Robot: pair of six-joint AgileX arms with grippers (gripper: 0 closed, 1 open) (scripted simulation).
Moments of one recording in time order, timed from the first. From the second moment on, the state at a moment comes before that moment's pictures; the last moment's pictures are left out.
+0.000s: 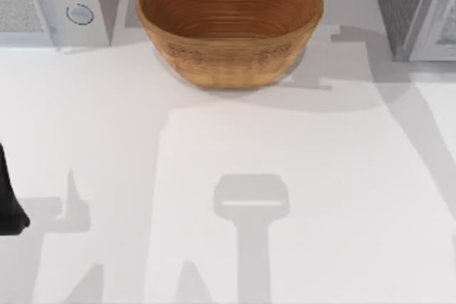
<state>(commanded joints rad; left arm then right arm) 0.00 0.00 0.00 0.00 0.00 0.00 0.27 1.51 2.12 -0.60 0.29 0.01</state>
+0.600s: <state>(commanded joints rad) 0.00 0.00 0.00 0.00 0.00 0.00 0.32 1.36 2.09 -0.72 0.34 0.01</state>
